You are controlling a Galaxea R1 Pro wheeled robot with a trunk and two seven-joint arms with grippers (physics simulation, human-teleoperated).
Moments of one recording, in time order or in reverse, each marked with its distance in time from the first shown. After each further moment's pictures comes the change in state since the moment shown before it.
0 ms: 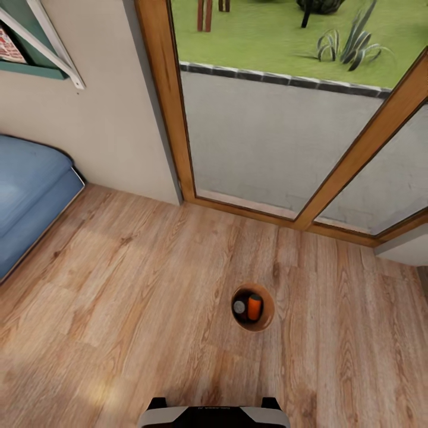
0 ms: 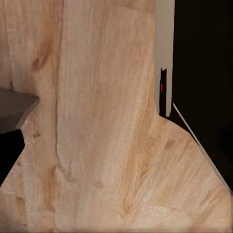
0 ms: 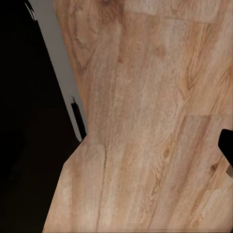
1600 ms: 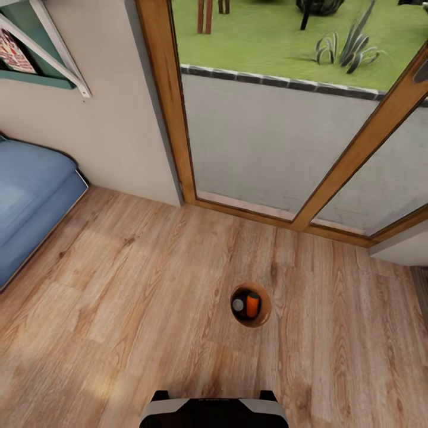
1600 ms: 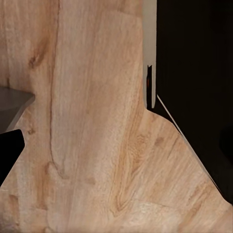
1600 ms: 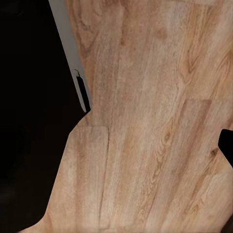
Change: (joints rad) left arm 0.000 -0.021 0.002 -0.015 0.010 -0.011 -0.007; right arm 0.000 0.007 0.000 0.028 0.002 0.004 -0.001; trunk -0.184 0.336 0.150
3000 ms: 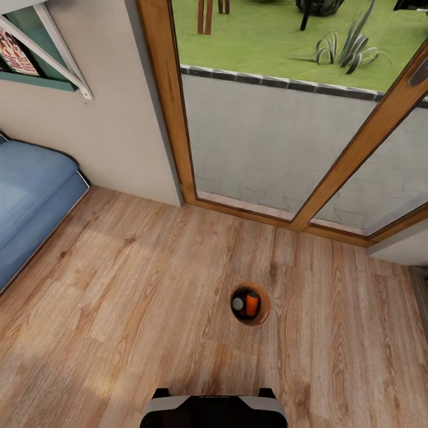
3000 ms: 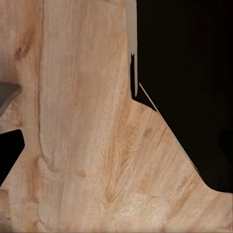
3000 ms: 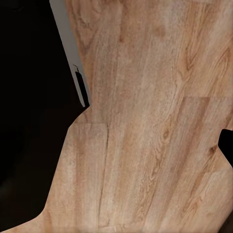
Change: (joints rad) left arm 0.002 -0.032 0.000 0.008 -0.007 0.012 -0.001; right arm 0.000 0.000 0.000 0.000 0.000 0.000 0.000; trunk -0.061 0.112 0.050
